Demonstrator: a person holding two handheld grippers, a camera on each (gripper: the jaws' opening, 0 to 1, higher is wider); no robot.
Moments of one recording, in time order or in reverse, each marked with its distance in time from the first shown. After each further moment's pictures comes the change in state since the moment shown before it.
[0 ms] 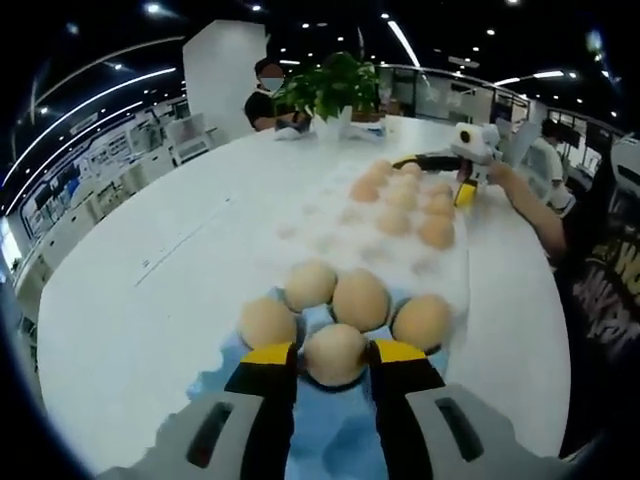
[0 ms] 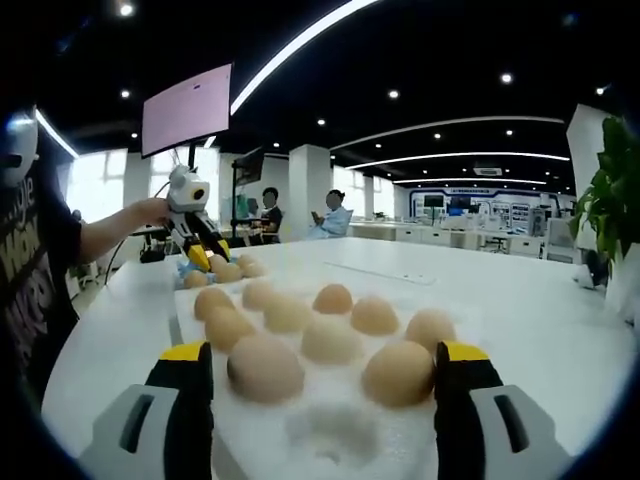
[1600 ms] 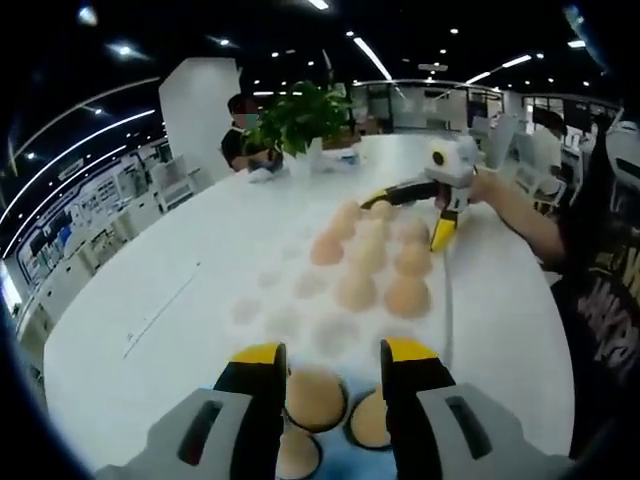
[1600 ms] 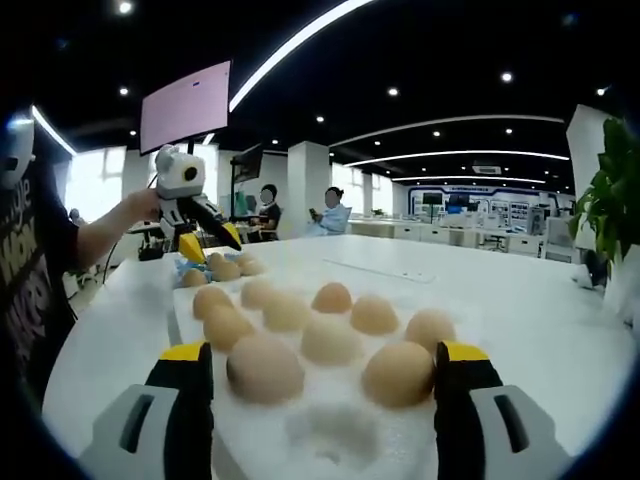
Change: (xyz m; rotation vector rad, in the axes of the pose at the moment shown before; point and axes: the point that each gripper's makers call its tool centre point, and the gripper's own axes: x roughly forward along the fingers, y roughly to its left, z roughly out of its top) left arm 0.035 -0.049 0.066 0.142 -0.115 -0.040; right arm 0.001 -0.001 0.000 -0.002 0.015 -0.009
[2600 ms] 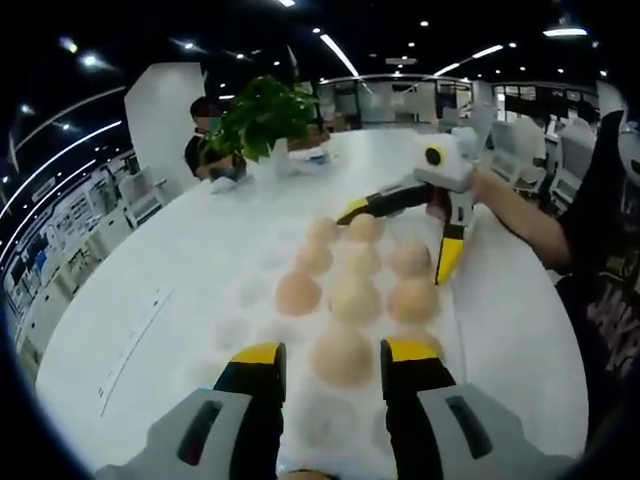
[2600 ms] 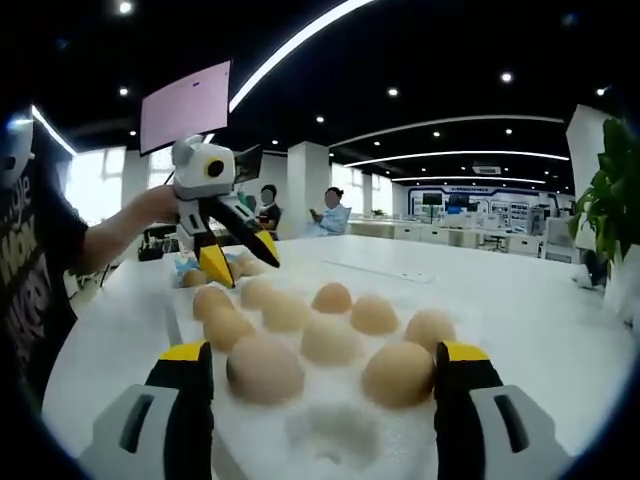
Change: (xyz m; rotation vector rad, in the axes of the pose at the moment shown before) left arm 0.065 -0.016 0.032 0.075 0.018 -0.110; right arm 0.001 -0.002 -0.001 0.000 -0.001 -0.002
